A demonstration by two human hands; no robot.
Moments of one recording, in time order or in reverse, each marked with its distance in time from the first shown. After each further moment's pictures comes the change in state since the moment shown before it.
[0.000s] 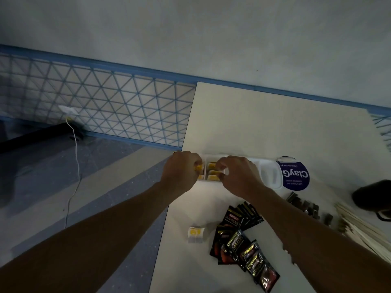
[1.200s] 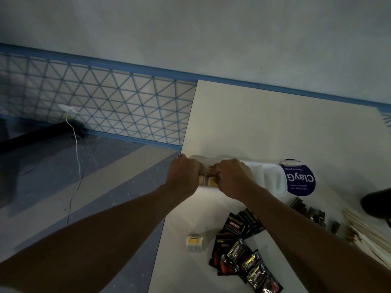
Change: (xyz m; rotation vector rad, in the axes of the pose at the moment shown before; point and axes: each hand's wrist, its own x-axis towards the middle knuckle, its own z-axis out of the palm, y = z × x) left_hand 0.018 0.005 0.019 0.167 -0.099 -0.034; right_hand 0.025 -0.002 0.009 -0.024 -0.140 -0.010
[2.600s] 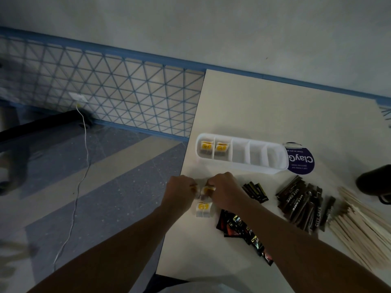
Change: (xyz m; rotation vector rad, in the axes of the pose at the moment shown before) left_hand -0.113 -0.023 0.037 -0.133 -0.063 -0.099; right_hand -0.076 -0.039 0.067 0.089 -0.101 -0.086
